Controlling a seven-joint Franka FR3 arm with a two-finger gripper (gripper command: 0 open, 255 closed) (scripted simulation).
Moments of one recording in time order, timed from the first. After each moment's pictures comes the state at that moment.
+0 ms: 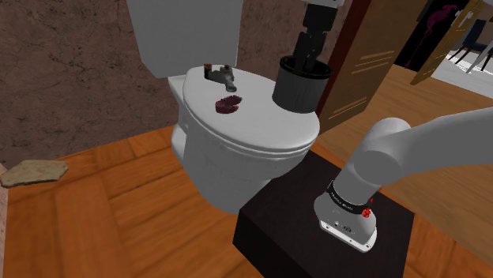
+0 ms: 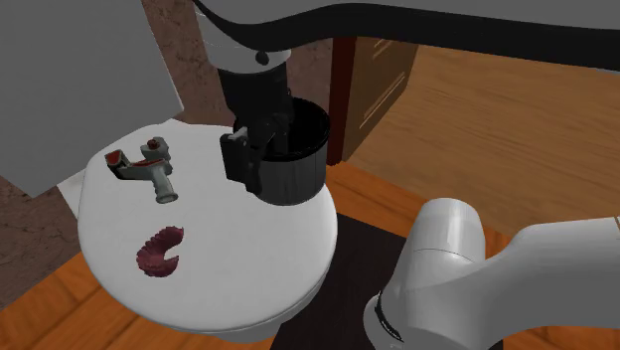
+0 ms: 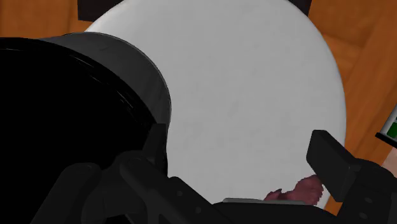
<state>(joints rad) 0.01 -0.80 -0.03 -2.33 0.05 1.49 -0.09</state>
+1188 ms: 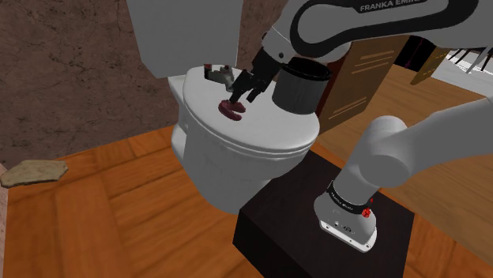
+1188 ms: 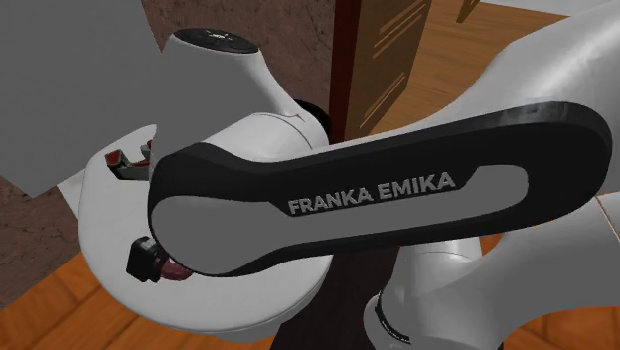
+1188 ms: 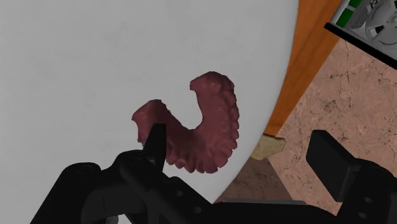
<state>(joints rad) 0.16 -0.72 0.11 -2.70 0.41 2.33 -0.01</state>
